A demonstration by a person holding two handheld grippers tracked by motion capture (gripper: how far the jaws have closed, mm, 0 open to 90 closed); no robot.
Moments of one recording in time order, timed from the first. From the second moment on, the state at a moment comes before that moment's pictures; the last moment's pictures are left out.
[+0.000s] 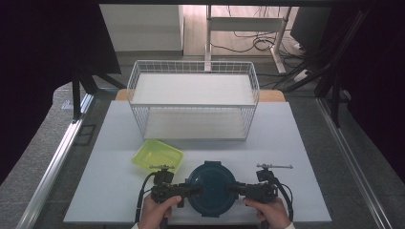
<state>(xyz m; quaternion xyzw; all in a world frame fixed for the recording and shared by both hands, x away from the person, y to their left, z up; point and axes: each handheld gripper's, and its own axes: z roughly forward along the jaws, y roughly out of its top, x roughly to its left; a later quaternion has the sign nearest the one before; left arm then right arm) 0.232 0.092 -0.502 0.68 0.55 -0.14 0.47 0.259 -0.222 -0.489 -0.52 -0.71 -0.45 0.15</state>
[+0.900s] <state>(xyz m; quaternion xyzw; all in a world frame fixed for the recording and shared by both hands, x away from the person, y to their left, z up) 0.245 0.099 -0.480 0.68 0.54 -0.13 0.48 0.272 -0.216 -0.465 -0.50 -0.72 -0.46 0.12</state>
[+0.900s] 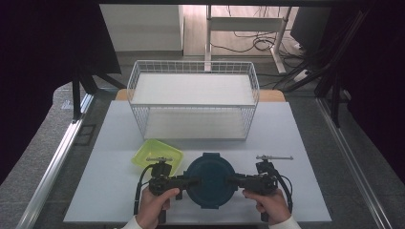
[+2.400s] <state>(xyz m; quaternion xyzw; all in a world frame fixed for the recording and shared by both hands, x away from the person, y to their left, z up) 0.312 0.140 -0.389 0.68 0.52 -0.06 0.52 0.342 -0.176 -0.380 -0.46 -0.72 -0.51 0.09</state>
